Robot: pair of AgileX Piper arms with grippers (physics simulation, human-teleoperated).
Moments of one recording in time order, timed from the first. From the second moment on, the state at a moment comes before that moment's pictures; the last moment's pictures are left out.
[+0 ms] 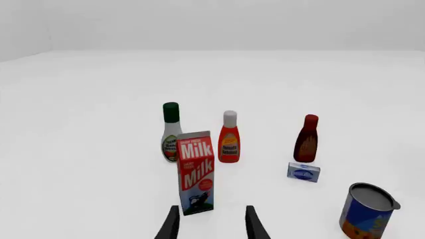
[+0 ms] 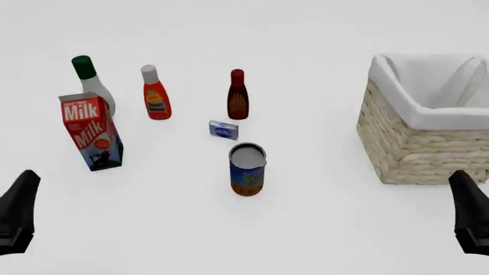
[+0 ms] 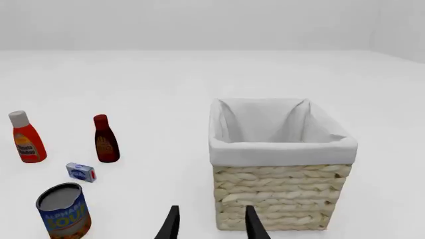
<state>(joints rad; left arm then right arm) 0.00 0.00 0.00 0.00 0.00 0.00 0.00 0.00 0.00 0.00</state>
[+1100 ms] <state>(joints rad) -0.15 0.83 -0.69 -0.04 0.12 0.01 0.03 0.00 -0.02 0.01</state>
